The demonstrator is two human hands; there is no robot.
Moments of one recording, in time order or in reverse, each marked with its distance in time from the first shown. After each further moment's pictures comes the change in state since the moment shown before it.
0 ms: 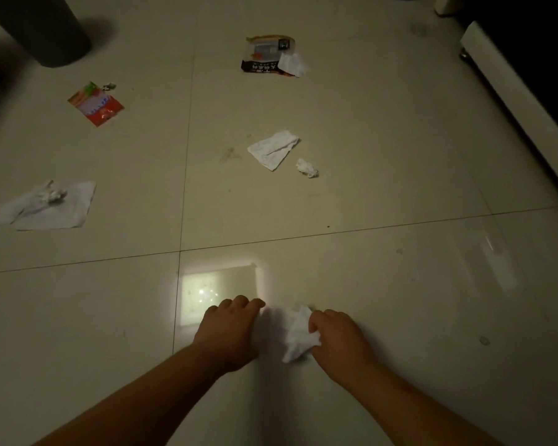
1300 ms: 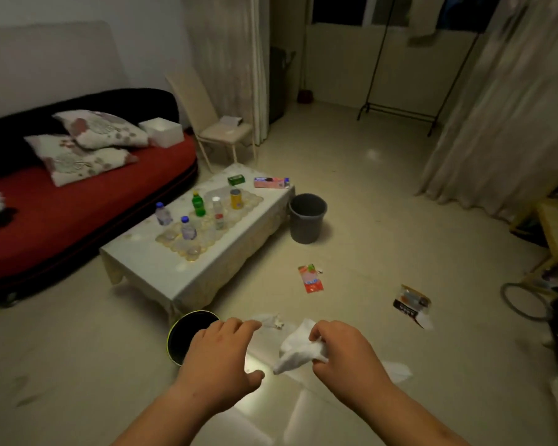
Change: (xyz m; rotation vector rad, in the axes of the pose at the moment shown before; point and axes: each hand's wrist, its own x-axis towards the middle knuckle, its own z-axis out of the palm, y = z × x) left_hand -0.652 -0.214 -0.618 -0.302 0.541 -0.526; right_hand -0.157 -0.807 -0.483 -0.173 -0.006 -0.566
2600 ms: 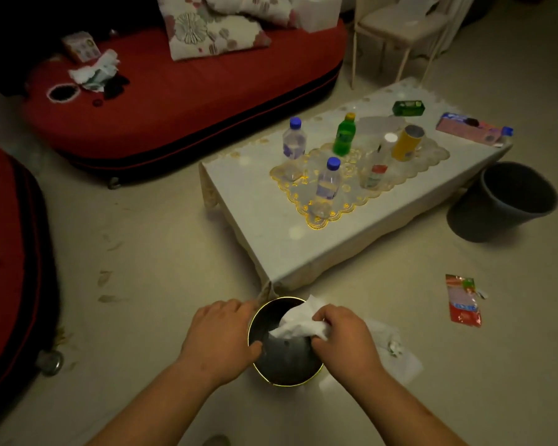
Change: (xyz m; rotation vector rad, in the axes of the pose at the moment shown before) left_hand 0.208 -0.431 0.200 -0.054 -0.149 -0.511; right_hand 0.411 -0.081 0.425 0.084 -0.392 -0.081
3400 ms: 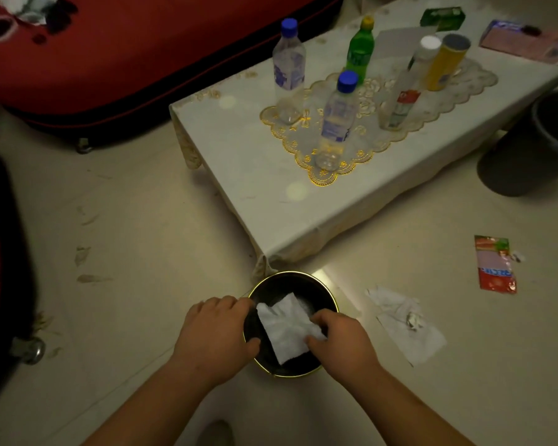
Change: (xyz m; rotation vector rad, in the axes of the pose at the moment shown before) left_hand 0.064 -0.018 0.116 0.023 -0.149 -0.041; right_hand 0.050 0.095 0.114 -0.032 -0.242 0.175
